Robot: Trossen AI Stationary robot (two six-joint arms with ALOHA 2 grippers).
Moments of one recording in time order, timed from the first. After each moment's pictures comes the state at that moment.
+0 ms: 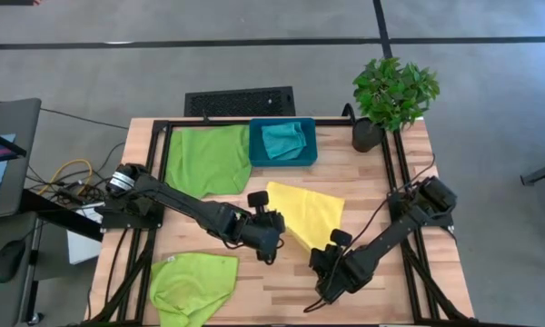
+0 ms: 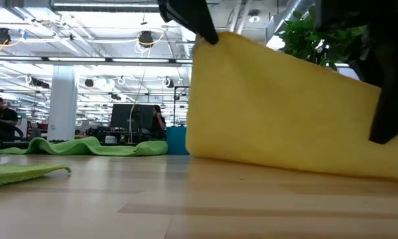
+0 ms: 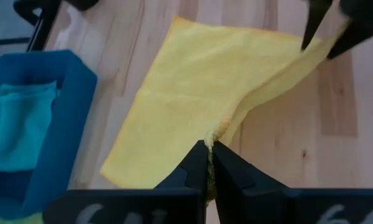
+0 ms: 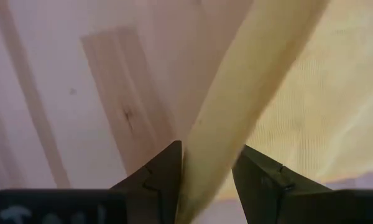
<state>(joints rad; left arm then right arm) -0.36 1.84 1.58 -0.74 -0.53 -0.28 0.71 1.90 1.28 -0.91 0.36 0.94</state>
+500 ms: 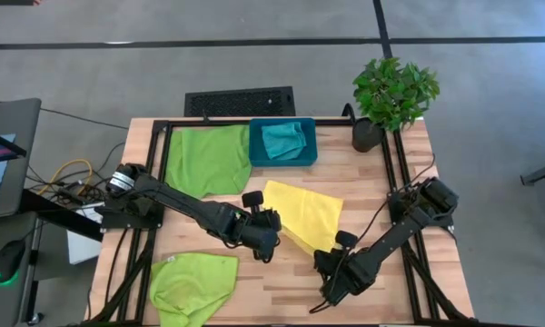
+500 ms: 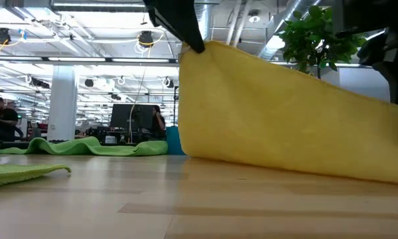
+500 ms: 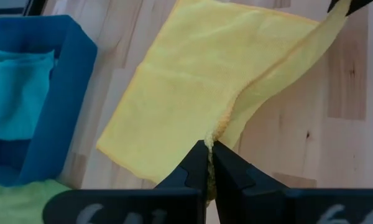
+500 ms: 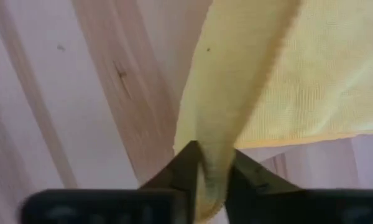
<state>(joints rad) -0.36 1.84 1.58 -0.83 -0.51 -0.37 0.73 1.90 1.28 -0.97 0.30 0.97</state>
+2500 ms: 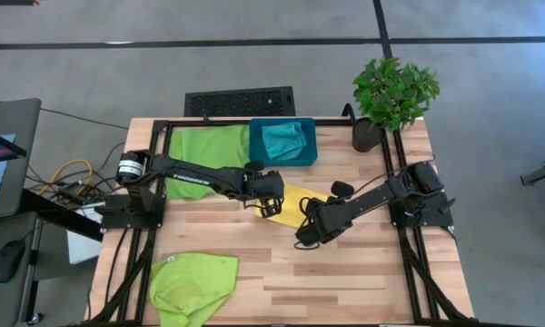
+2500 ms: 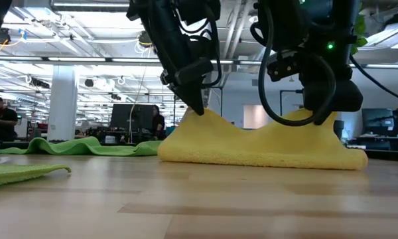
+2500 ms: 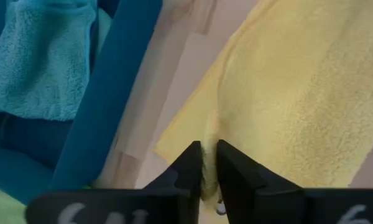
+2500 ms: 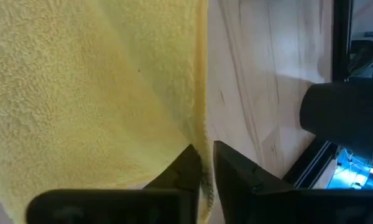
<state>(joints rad) -0.01 1.85 1.34 -0.55 -0.40 -0.19 0.34 1.90 1.29 -1.35 0.49 0.78</state>
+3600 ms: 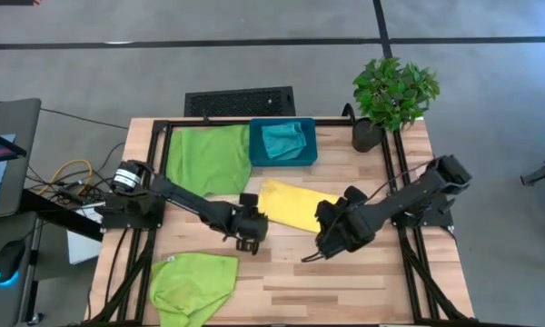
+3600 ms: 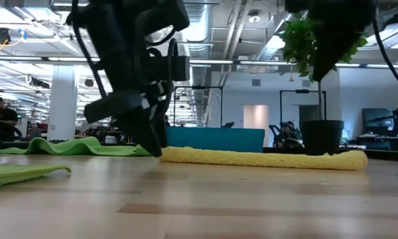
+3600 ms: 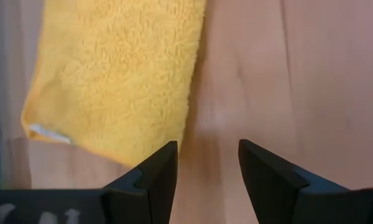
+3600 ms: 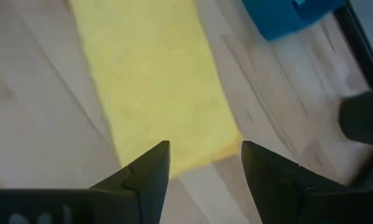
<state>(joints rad) -0.25 1.85 1.08 -0.42 -0.38 -0.04 0.49 1.67 1.32 -1.30 0.53 0.99</state>
